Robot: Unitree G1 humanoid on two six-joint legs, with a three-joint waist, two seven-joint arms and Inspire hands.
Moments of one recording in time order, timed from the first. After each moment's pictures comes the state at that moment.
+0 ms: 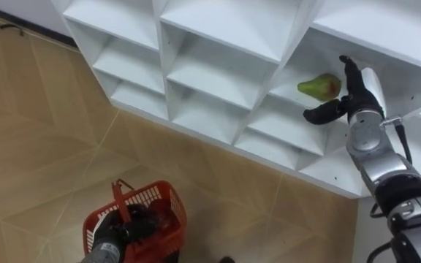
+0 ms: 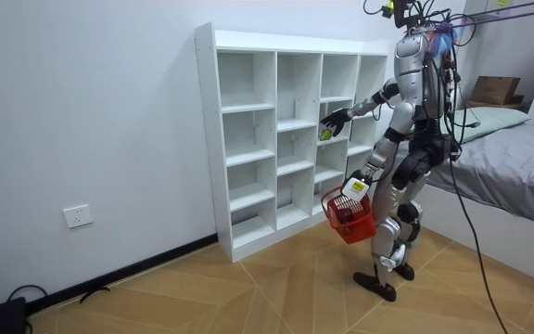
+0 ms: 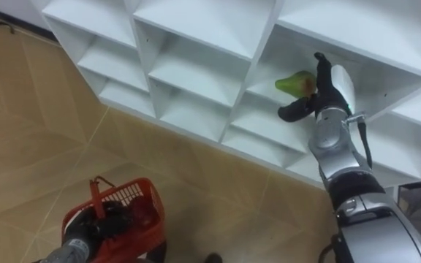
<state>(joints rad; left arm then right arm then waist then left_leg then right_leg) -0.09 0.20 -0.20 0.92 -0.49 -0.05 0.07 -0.69 -0.40 0.21 1.05 -0.12 -0.06 -0.30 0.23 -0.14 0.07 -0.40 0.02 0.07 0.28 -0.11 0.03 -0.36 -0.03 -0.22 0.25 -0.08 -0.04</state>
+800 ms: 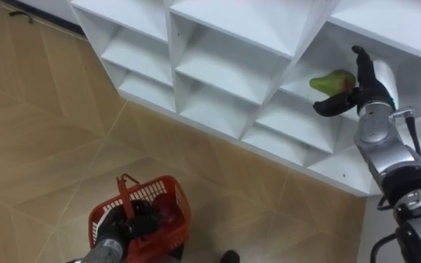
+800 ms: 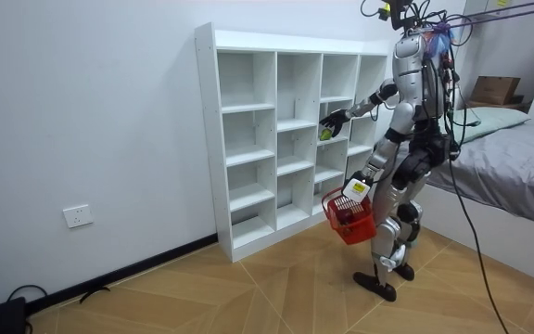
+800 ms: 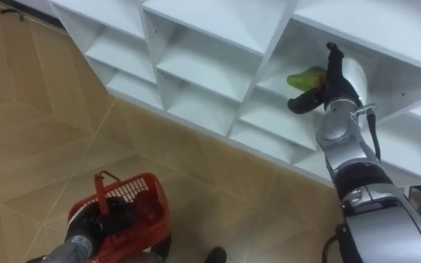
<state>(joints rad) -0.10 0.20 -0.22 0.92 -0.51 -0.08 0.06 -0.74 -0.43 0.22 1.13 -0.15 -0.07 -0.35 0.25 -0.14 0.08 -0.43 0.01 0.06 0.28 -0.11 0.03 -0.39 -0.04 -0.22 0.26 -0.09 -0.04</state>
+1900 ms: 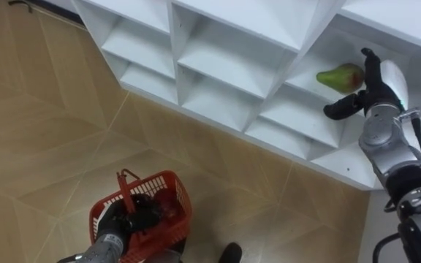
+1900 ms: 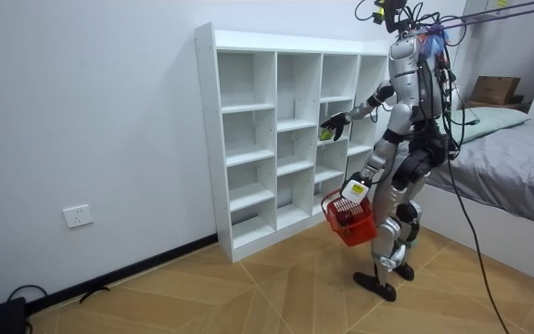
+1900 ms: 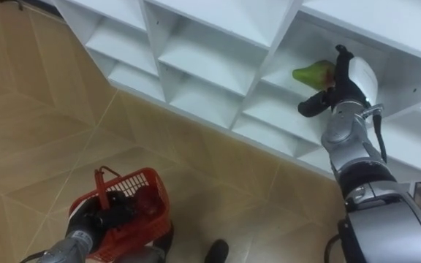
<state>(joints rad) -0.11 0.20 -0.22 0.92 -0.51 -0.09 0.05 -0.74 -0.44 0.22 1.18 -0.20 -0.07 -0.37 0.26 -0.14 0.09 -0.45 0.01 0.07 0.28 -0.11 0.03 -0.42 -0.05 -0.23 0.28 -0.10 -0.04</state>
